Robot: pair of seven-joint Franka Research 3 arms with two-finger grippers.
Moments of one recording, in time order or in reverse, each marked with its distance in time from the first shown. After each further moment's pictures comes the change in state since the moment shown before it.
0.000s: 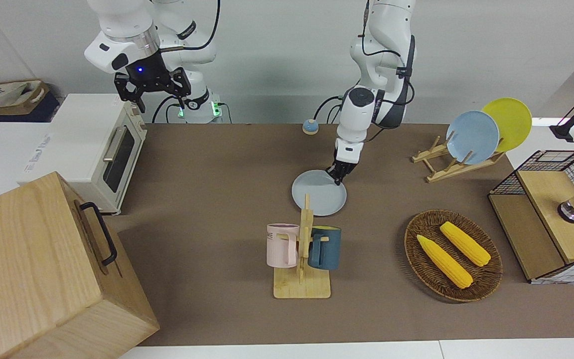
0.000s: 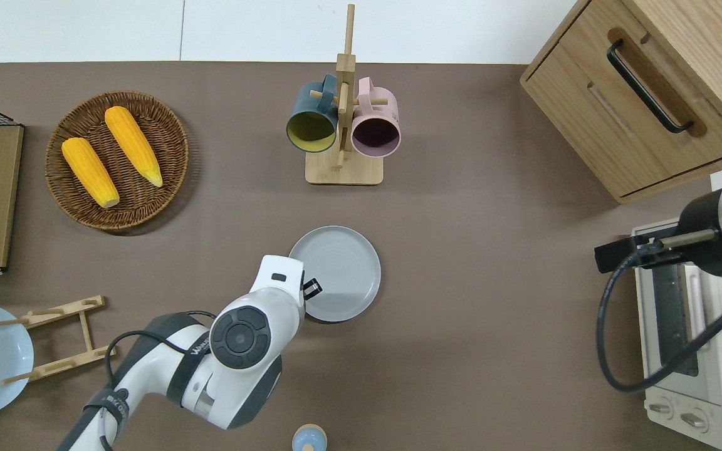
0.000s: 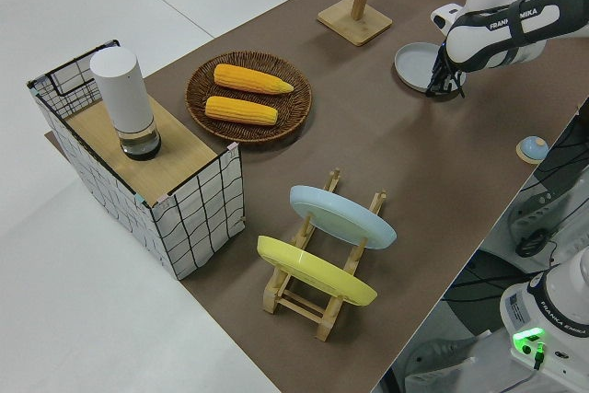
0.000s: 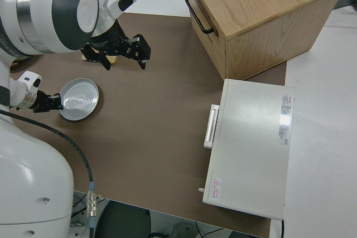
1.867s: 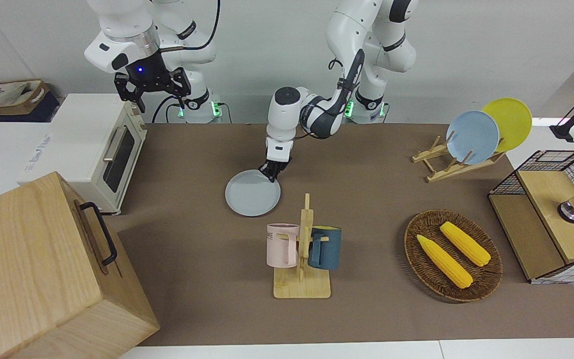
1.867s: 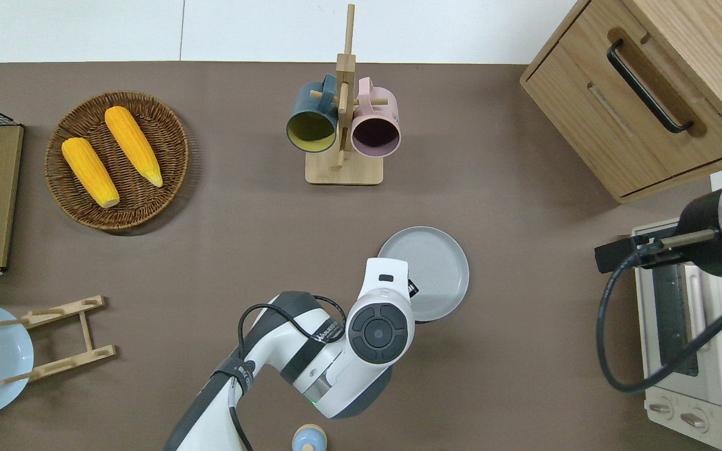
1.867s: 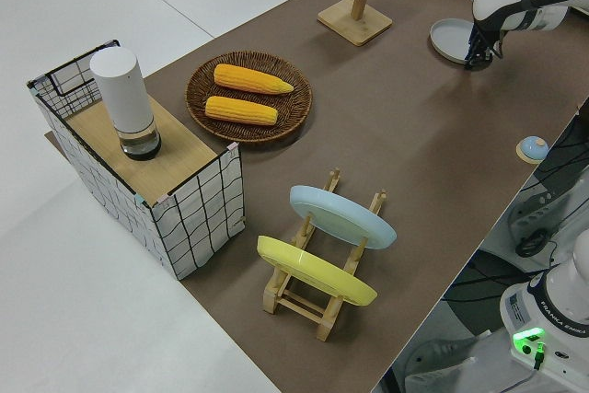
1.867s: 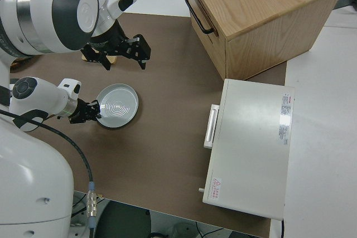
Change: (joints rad) left arm -0.217 0.223 -0.023 0.342 0.009 -0.151 -0.327; right arm 0.000 0.000 0.000 0.000 0.000 0.000 0.000
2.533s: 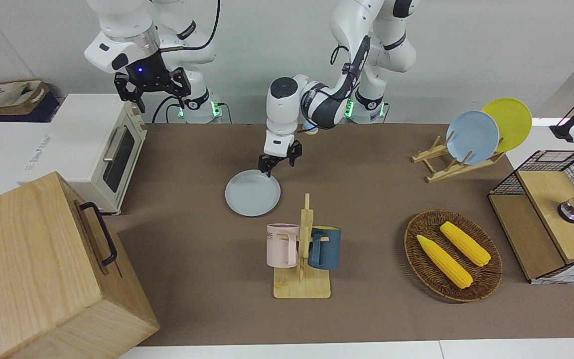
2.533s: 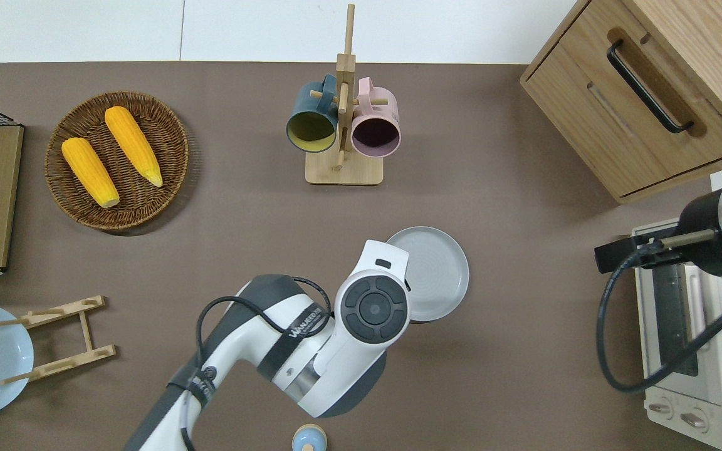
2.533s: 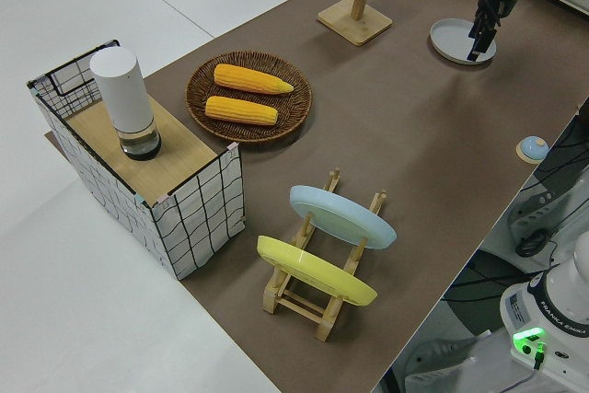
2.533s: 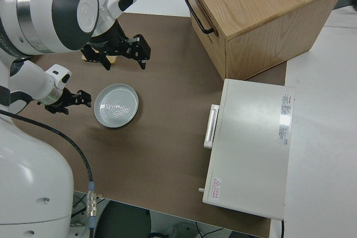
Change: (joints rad) left arm 0.034 -0.100 0.022 0.083 0.003 -0.291 0.279; right arm 0.000 0.000 0.000 0.000 0.000 0.000 0.000
